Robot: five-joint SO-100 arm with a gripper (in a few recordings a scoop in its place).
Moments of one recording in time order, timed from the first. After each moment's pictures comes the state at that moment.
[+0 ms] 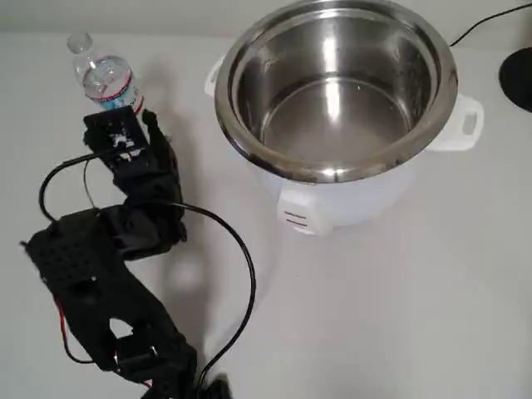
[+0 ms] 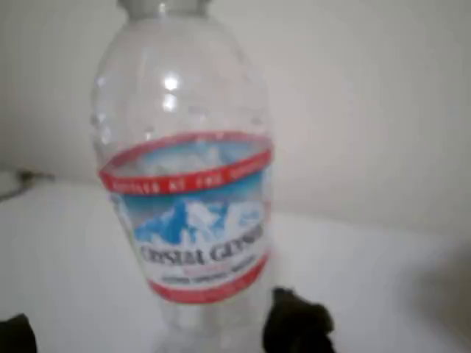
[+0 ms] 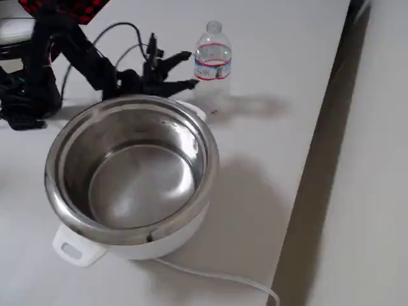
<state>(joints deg) -30.8 71.0 139.2 -80.9 -80.8</state>
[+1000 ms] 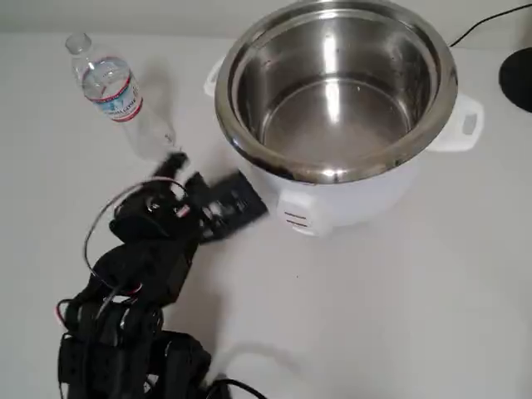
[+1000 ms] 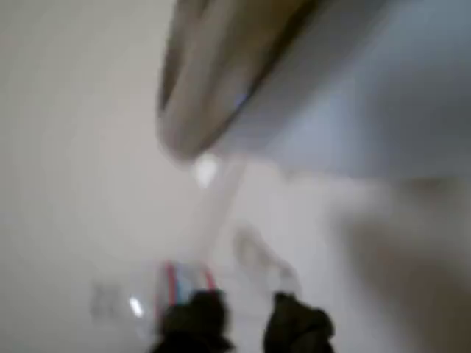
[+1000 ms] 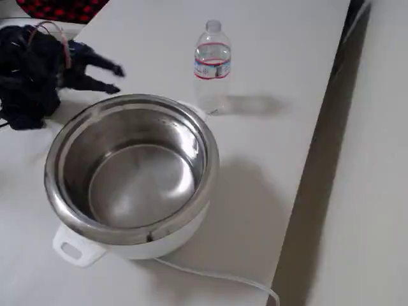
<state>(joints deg) -4.2 187.5 157.4 43.9 -11.6</state>
